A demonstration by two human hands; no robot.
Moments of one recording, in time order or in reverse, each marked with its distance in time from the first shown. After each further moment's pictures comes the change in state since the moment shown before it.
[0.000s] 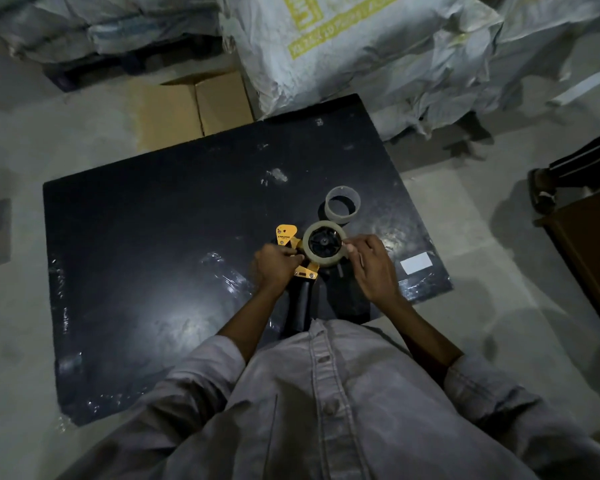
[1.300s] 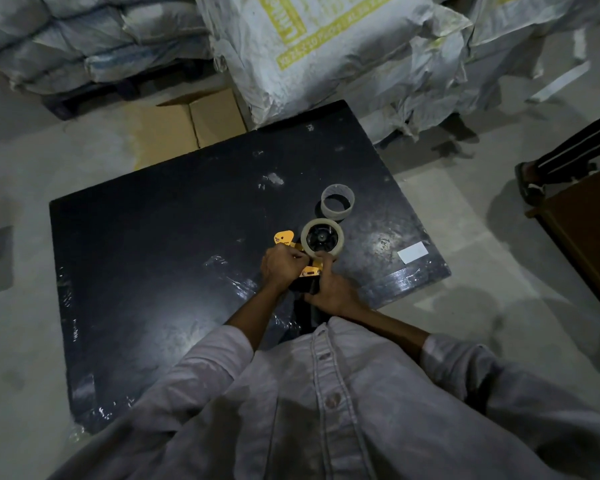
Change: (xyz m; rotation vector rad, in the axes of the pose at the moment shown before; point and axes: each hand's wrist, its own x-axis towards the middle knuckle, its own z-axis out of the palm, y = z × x) left_hand 0.001 -0.006 0.008 0.133 -0.095 0.265; right_hand -0.037 -0.085 0.041 0.090 -0.450 0.284
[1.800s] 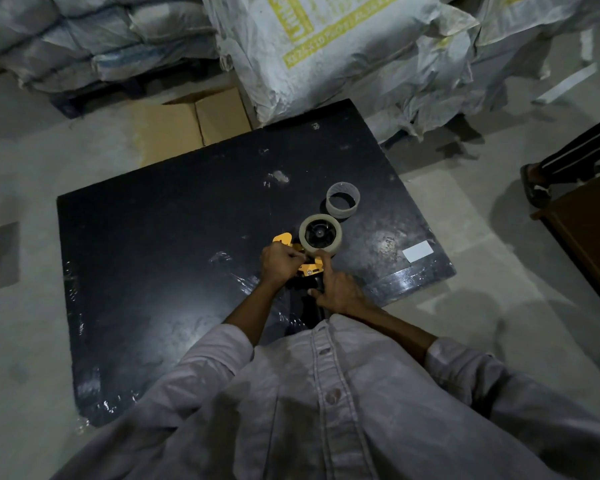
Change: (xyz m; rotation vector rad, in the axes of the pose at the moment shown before) left_hand 0.007 -0.023 -0.006 -0.031 0.025 0.089; right_hand -0.008 -0.013 -0.010 -0.122 -0.059 -0.010
